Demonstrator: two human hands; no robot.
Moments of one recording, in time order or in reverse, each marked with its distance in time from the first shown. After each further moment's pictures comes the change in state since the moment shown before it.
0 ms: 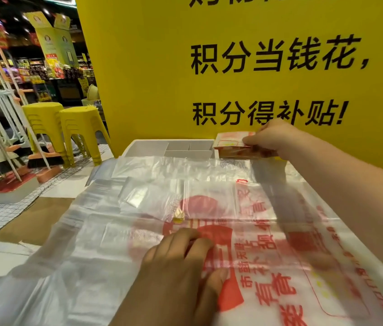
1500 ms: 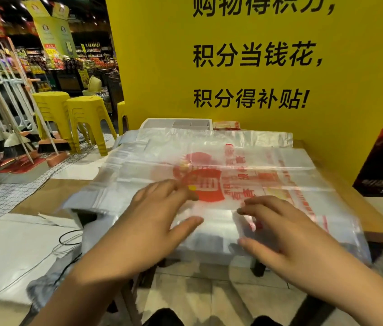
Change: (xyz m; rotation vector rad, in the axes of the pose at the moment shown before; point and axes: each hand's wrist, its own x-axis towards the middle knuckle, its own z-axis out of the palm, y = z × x) left_hand -0.088 0.019 -0.070 -0.055 0.000 0.074; right_hand -0.331 0.121 -0.032 -0.447 -0.193 -0.757
